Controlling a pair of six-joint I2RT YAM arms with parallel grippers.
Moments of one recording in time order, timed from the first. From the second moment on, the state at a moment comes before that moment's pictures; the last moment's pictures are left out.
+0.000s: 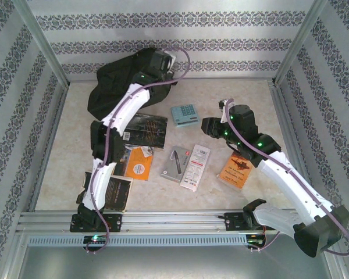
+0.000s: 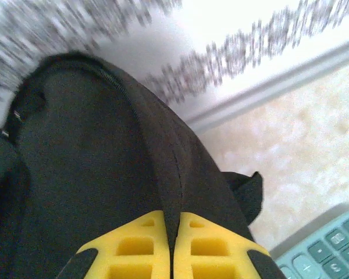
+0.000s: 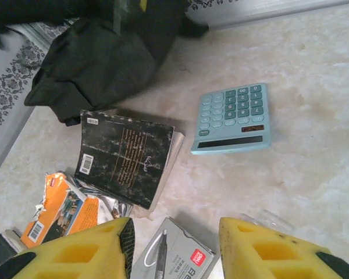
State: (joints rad) left arm -0.43 2.26 2.38 -0.63 -0.30 0.15; right arm 0.47 1.05 1.01 -0.48 -0.11 0.47
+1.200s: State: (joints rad) left arm -0.25 2.05 2.33 -0.51 -0.39 0.30; right arm 0.51 1.00 0.96 -0.59 -0.16 0.50
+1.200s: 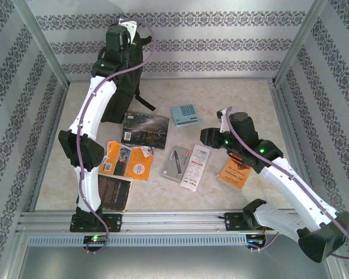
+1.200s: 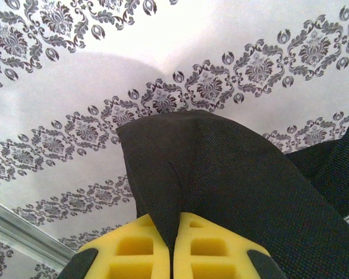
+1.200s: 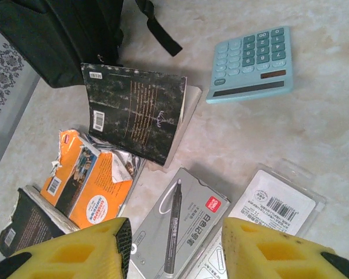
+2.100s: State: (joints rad) left arm -0.11 1.90 2.30 -0.47 -0.43 0.30; right arm 0.55 1.01 0.96 -0.59 -0.16 0.50
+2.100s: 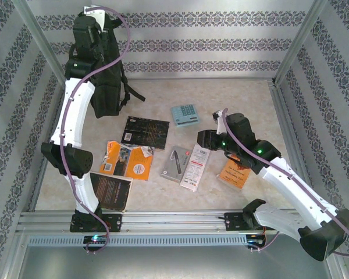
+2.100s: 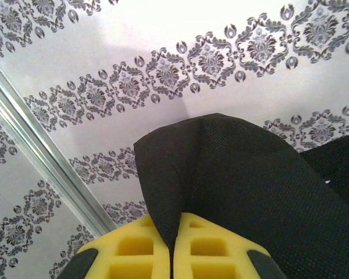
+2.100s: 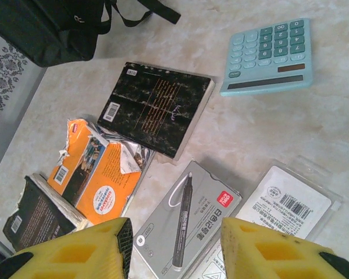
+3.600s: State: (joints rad) left arm -0.99 1.08 0.78 -0.75 0.17 0.73; right arm 0.42 1.28 1.06 -0.63 -0.24 0.57
